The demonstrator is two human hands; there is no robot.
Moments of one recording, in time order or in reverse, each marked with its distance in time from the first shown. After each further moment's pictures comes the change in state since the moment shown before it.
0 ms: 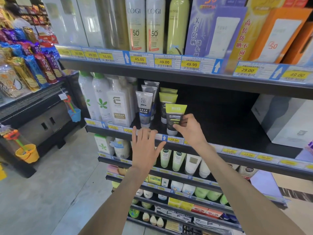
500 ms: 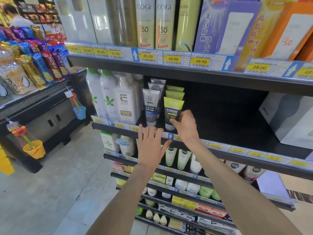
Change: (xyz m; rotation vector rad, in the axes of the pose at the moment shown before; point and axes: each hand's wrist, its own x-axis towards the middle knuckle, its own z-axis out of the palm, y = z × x) left_hand -0.001 -0.001 -0.001 0.016 -0.032 0.000; right_hand 0.013 -0.007 0.044 -0.113 0.109 -0.039
